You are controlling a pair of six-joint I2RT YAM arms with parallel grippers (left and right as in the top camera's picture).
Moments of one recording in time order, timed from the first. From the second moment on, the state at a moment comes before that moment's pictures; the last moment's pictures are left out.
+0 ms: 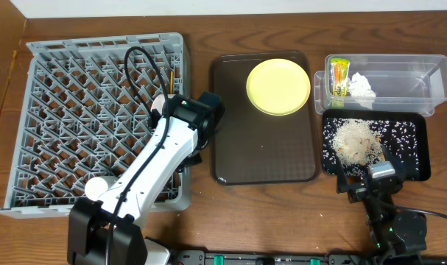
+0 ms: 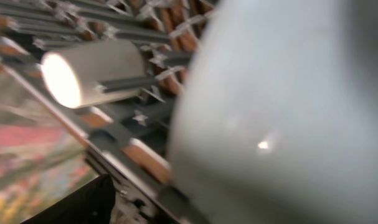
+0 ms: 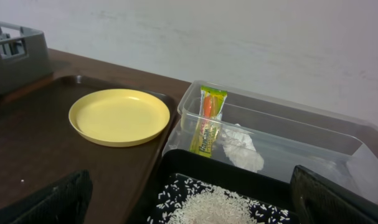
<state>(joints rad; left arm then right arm) -0.42 1.57 1.23 -1.50 -0.46 -0.93 0.17 0.01 0.01 -0.07 -0.04 -0.14</state>
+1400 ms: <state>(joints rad) -0.53 1.60 1.33 -0.70 -0.04 -0.53 0.17 0.01 0.01 -0.07 -0.04 -0.14</state>
